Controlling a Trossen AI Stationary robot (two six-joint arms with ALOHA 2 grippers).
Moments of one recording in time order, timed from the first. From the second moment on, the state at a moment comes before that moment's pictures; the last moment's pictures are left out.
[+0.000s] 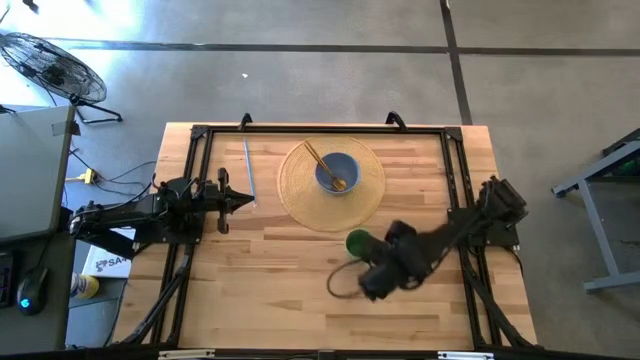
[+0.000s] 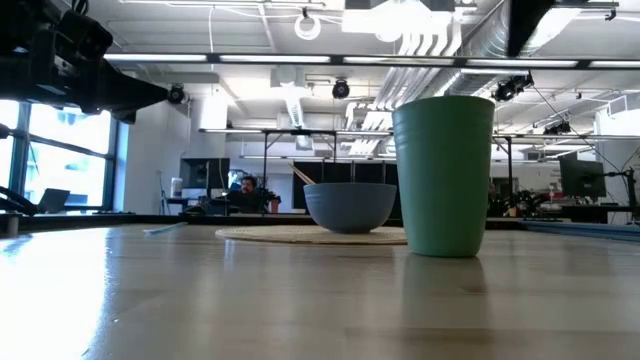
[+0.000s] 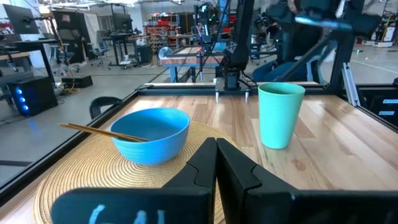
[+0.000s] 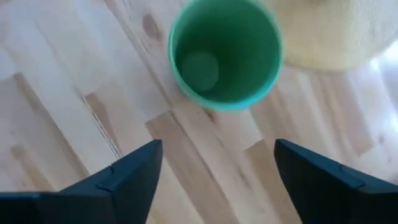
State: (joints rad) left arm 0.14 0.01 0.02 0.00 0.03 0.05; right arm 0.53 1.81 1.69 -1.43 0.32 1.03
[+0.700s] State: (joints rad) left arm 0.14 0.01 0.02 0.00 0.03 0.05; right arm 0.75 1.81 1.24 -0.93 0.57 1.31
